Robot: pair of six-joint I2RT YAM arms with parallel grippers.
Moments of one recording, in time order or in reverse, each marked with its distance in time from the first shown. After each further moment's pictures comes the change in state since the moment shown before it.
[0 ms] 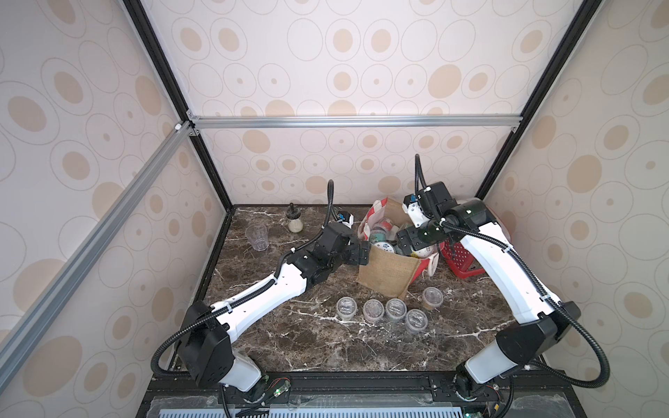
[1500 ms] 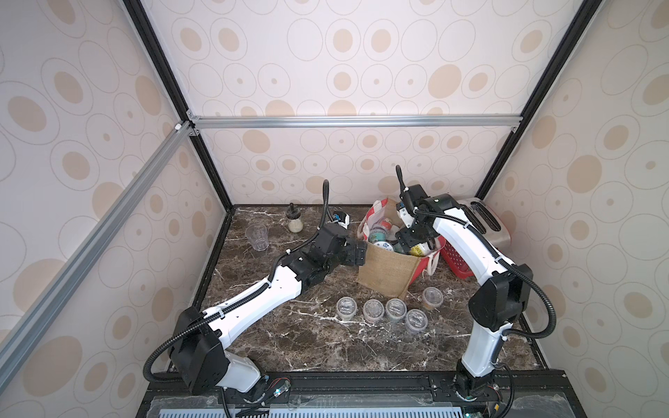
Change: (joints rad) left arm 0.000 -0.047 -0.016 -0.022 -0.023 0.000; right arm -0.067 0.253 0.068 0.027 0.121 -0.056
